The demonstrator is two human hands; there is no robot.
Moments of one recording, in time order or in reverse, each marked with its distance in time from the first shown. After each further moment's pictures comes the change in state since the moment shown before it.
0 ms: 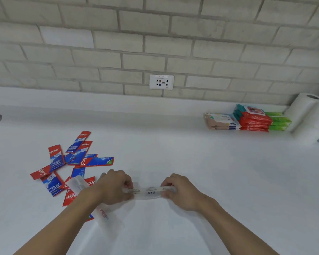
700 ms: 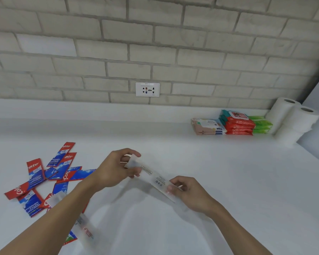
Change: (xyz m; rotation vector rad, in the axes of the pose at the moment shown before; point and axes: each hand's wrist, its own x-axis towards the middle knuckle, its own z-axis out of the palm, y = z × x) left_hand 0.031 0.040 -0.048 -1.008 0.268 0.193; right_hand -0.026 0.019 -0.034 0.522 0.162 0.201
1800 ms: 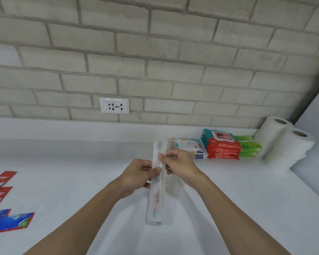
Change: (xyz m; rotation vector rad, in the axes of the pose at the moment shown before) left_hand 0.169 0.049 0.143 -0.253 -0.150 -0.137; right_hand 0.146 -0.032 -0.162 0.278 0.199 -0.030
